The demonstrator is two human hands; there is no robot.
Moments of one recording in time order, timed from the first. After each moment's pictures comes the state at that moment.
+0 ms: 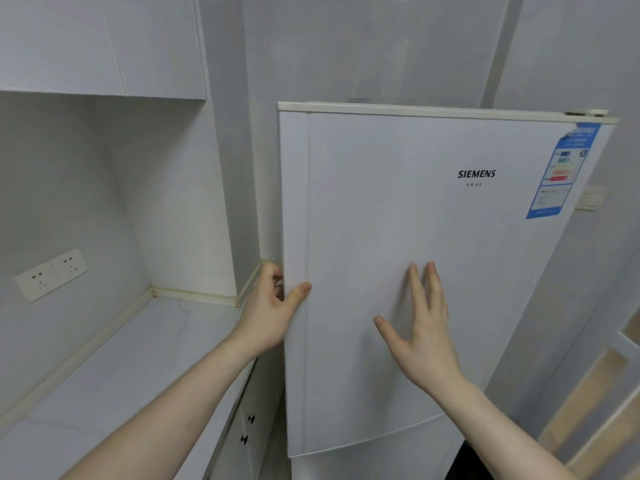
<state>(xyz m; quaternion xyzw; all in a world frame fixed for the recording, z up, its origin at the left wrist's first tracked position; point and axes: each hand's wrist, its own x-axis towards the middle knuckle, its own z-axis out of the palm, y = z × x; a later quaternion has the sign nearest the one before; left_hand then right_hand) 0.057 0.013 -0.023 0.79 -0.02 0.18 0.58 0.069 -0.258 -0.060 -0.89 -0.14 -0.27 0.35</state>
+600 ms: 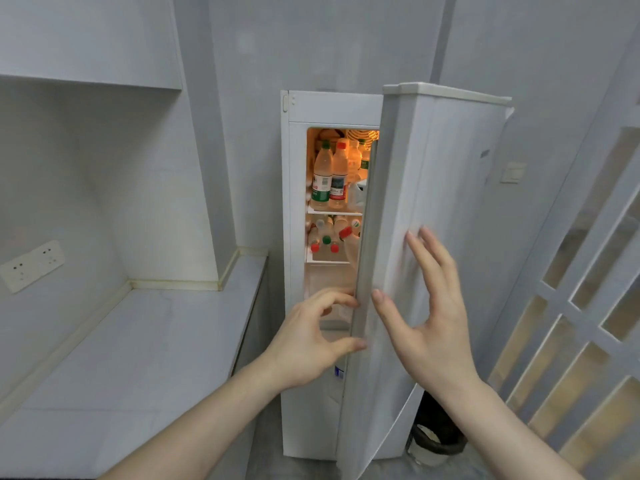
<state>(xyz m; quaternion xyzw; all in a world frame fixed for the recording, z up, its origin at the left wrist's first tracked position) -0.099 -0.038 -0.029 0.85 -0.24 0.10 0.46 -0.139 -0.227 0.008 -0.79 -0.18 -0.40 0.43</state>
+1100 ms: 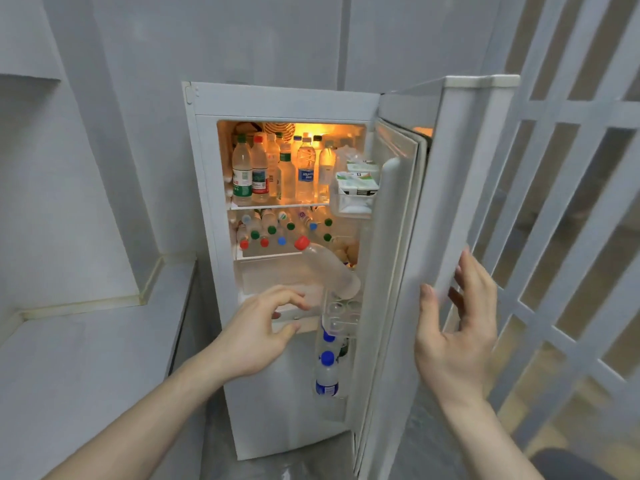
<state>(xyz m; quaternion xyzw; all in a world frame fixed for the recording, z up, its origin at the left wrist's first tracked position) -0.101 -0.065 -0.037 0.87 -0.32 0.06 0.37 -0.211 -0.311 -0.021 -0.70 -0.01 -0.59 0.41</state>
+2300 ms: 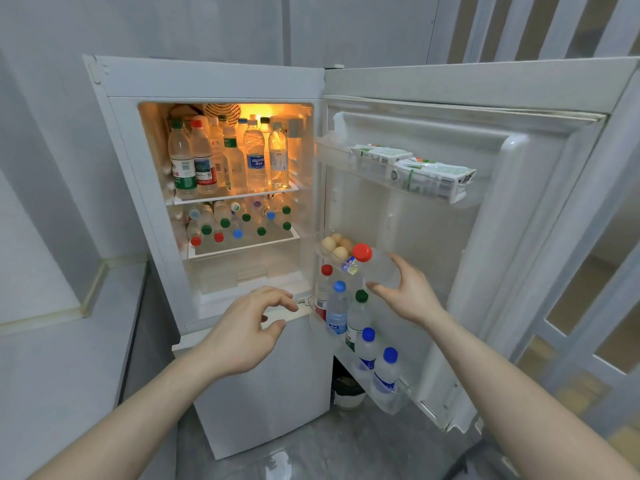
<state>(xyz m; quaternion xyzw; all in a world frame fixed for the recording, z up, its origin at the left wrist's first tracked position) -0.075 -0.130 -0.055 0.87 -0.35 0.01 0.36 -0.111 -0.461 -0.072 -0.91 0.13 -0.19 0.34</state>
